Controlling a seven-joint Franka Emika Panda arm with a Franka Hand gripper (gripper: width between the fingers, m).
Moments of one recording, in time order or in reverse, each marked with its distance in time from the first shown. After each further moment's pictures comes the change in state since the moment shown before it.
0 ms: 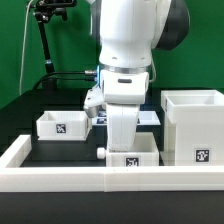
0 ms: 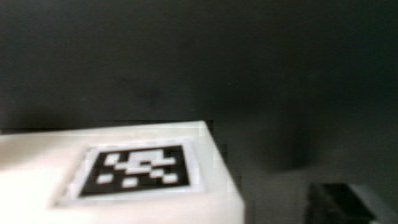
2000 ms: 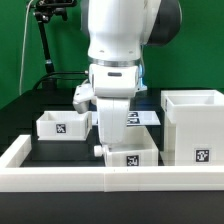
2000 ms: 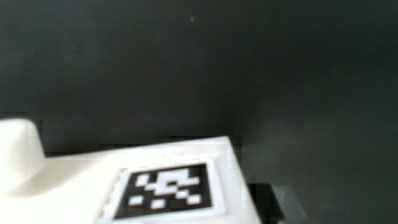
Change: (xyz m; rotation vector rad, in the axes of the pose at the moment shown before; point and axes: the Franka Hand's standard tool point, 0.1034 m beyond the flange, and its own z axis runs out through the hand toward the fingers) arm -0.013 0.003 -0.011 -0.015 -0.004 -0.015
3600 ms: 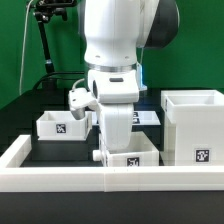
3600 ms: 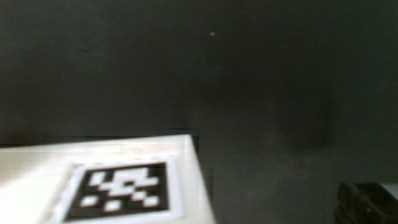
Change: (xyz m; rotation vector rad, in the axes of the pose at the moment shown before) arm -0.012 -0.003 0.010 0.034 0.007 -0.184
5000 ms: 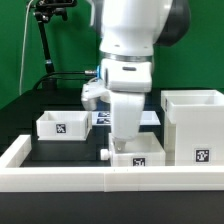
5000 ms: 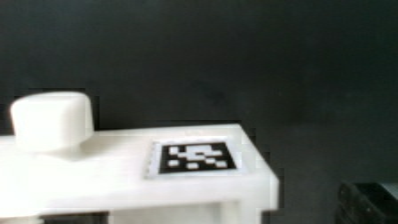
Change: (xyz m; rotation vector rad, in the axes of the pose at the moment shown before) arm 0.007 0.017 -0.018 -0.084 -0.014 0.122
